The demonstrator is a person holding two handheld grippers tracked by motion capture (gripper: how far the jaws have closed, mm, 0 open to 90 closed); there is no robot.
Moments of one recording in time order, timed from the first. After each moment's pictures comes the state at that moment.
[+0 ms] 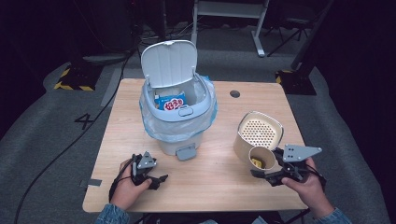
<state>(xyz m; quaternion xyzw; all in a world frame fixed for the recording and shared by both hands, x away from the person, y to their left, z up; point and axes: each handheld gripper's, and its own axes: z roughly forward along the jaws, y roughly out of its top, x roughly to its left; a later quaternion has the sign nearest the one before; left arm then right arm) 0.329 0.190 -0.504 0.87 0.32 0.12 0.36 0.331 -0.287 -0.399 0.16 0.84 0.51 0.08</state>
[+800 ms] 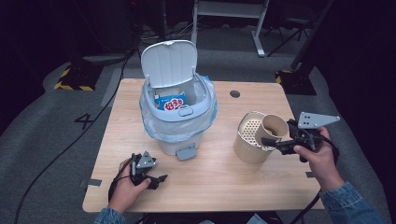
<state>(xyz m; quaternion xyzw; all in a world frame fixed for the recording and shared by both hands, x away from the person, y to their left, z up) 0.331 0.193 -0.504 0.87 0.31 0.11 0.36 0.386 -0.307 -0.338 0.19 0.82 0.53 0.12</state>
